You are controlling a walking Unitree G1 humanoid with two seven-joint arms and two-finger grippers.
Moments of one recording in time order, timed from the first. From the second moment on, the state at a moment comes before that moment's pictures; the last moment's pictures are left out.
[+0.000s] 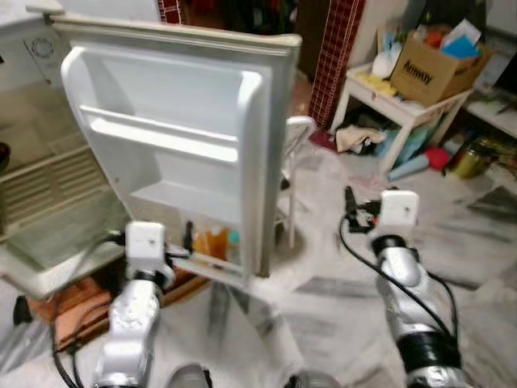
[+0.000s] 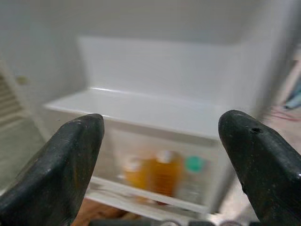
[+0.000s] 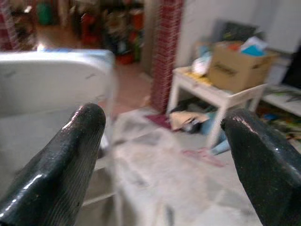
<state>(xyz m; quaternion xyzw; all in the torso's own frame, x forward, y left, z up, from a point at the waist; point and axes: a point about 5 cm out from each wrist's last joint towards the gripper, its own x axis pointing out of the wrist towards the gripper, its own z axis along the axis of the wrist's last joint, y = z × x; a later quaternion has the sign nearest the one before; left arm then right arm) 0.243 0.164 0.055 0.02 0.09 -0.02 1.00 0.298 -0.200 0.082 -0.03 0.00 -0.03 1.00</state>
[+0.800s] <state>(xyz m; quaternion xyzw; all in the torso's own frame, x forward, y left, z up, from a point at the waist) 0.240 0.179 0.056 0.03 0.09 0.00 1.00 0.301 -0.186 0.083 -0.02 0.00 -0.01 1.00</state>
